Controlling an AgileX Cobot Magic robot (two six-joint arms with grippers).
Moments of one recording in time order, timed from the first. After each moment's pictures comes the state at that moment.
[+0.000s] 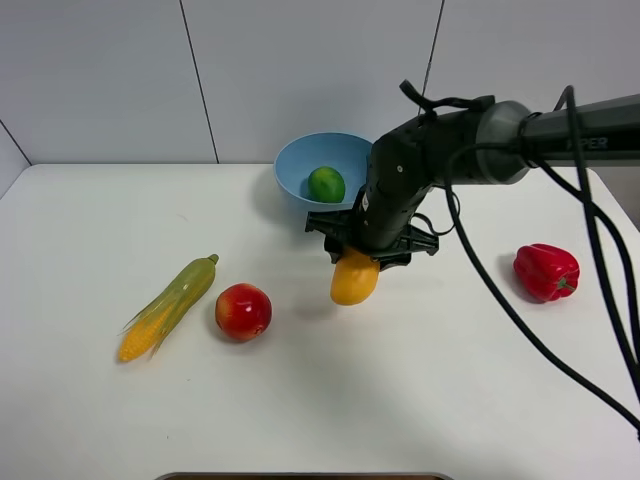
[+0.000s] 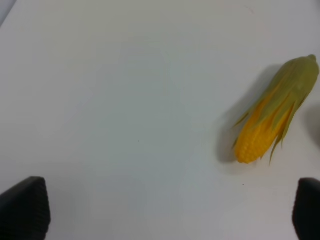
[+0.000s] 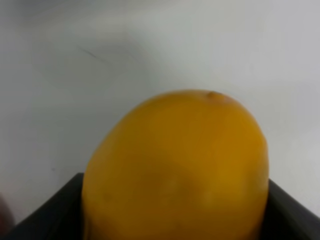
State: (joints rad) left arm -0.03 0.00 -0.44 0.08 1.09 -0.15; right arm 0.62 1.91 -1.24 -0.06 0.65 0.82
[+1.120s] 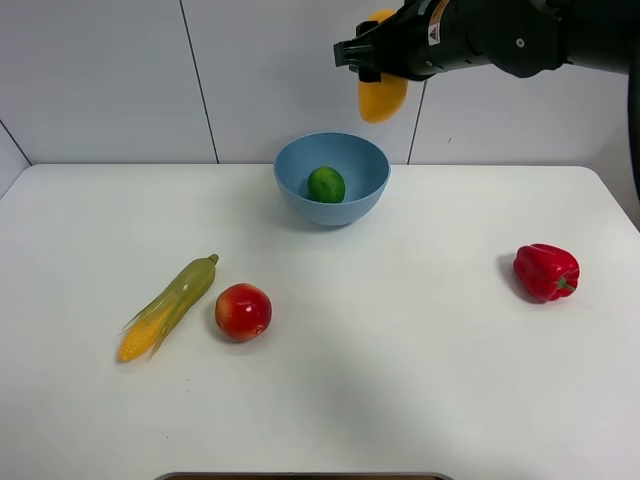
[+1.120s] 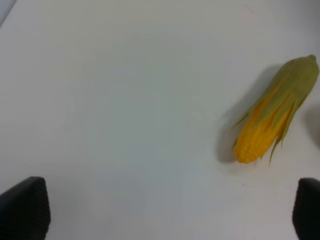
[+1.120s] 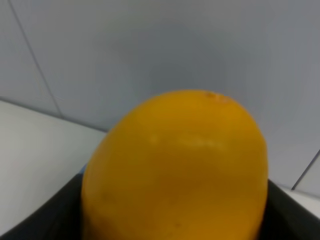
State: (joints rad) left arm -0.03 0.00 -0.44 0.08 1.09 -0.15; right arm 0.50 1.67 -1.38 -0.41 0.28 0.52
